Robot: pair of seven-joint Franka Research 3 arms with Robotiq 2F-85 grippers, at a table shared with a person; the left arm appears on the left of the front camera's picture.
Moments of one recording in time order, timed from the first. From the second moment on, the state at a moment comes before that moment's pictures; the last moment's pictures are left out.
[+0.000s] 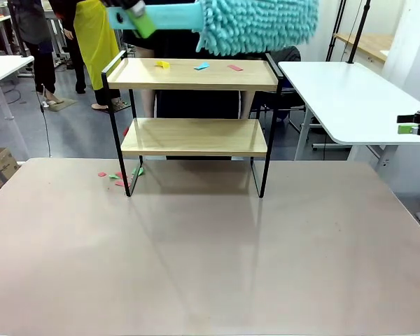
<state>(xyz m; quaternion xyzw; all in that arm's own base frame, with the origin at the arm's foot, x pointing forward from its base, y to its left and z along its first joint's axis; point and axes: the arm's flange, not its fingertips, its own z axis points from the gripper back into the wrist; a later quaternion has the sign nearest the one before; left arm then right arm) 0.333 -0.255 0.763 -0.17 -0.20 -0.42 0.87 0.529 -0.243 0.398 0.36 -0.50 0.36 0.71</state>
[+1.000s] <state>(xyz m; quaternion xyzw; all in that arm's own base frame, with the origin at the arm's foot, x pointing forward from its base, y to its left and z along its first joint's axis) 0.346 -0.399 0.745 -0.07 -0.24 -0.17 0.95 0.529 -0.243 0.398 0.36 -0.50 0.36 0.71</state>
